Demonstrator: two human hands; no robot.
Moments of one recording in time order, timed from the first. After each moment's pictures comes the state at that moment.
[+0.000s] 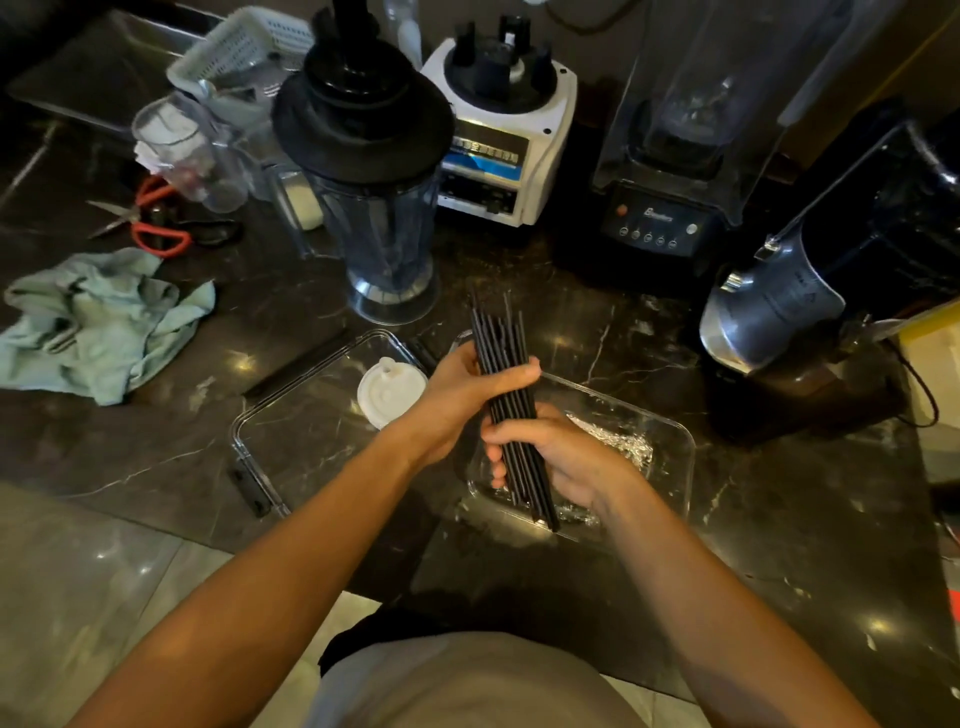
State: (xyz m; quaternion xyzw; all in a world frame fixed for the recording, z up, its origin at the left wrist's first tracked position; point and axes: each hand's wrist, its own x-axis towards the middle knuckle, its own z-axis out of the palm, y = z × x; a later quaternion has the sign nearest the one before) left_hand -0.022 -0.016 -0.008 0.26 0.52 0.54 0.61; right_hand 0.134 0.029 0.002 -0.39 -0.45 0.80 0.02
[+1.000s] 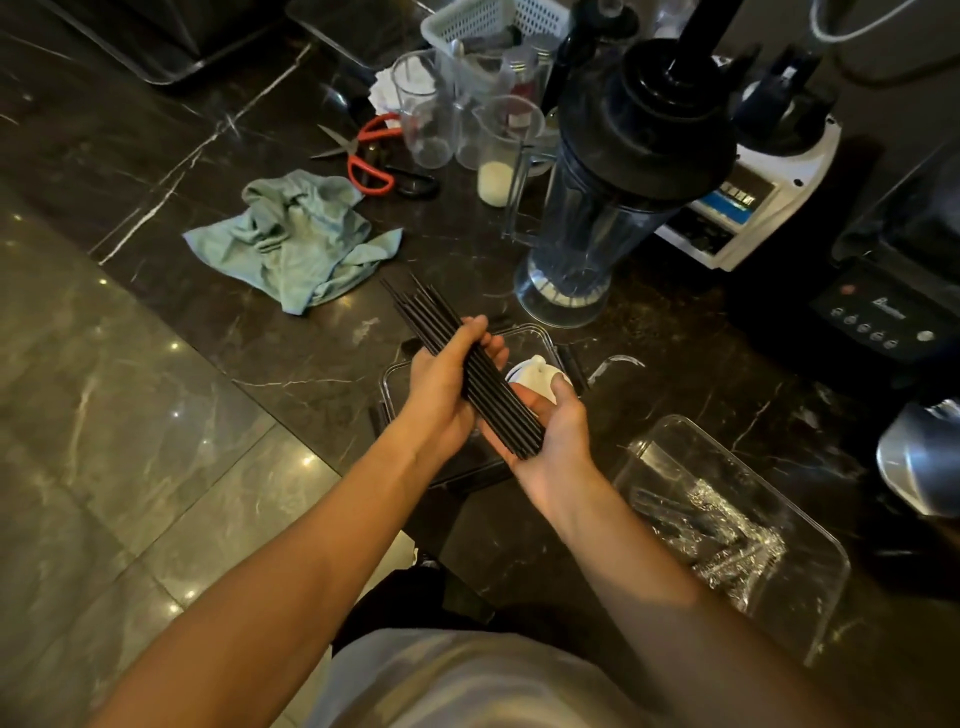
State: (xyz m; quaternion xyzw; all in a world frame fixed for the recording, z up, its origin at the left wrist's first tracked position) left_hand -0.133 -0.102 -0.013 -0.14 0.42 0.79 0.43; right_hand -0.029 -0.045 -0.015 -0.55 -0.20 0.81 0.11
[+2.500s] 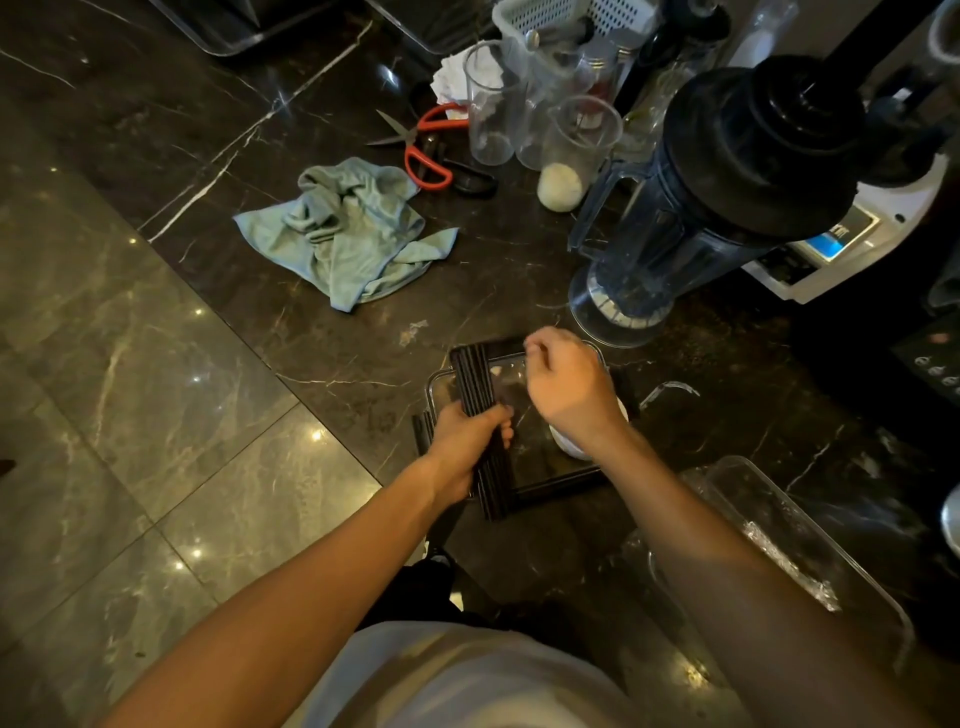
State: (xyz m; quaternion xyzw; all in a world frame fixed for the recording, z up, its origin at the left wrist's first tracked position) left_hand -0.145 -0.149 -0.078 -0.14 0.54 0.65 0.52; right_hand -0.102 -0.014 -0.020 -0.31 -0.88 0.35 -0.01
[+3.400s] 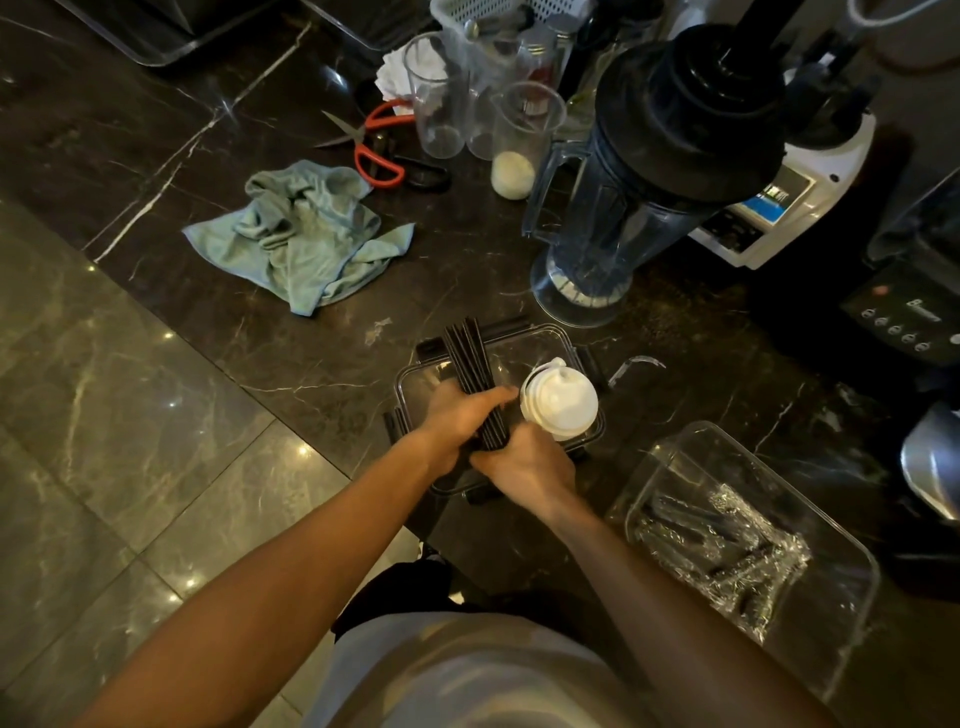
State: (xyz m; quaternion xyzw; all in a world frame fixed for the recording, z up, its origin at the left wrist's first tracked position) left_hand -0.147 -0.122 -0.073 -0.03 0.67 0.53 0.52; right_hand -0.040 -0.065 -0.059 -0.44 -0.80 0.38 -0.17
